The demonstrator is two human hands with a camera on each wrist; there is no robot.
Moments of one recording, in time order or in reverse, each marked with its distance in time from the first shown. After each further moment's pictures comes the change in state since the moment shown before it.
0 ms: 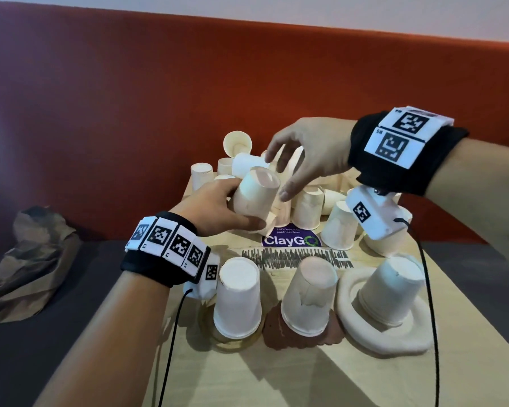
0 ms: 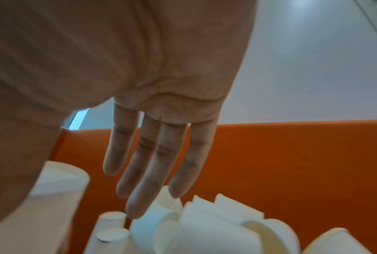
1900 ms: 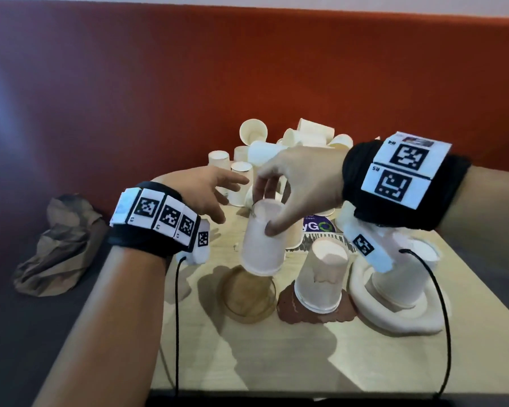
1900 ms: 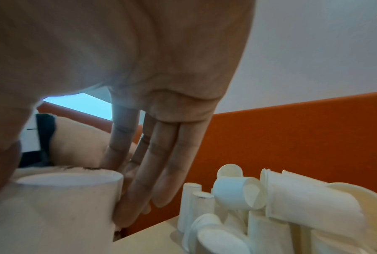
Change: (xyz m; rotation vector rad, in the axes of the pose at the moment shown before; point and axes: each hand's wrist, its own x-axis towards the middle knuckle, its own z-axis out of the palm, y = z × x) left_hand -0.014 -0.013 -0.045 0.201 -0.285 -0.157; right_hand -0.032 -0.047 0.050 -0.053 -0.066 -0.170
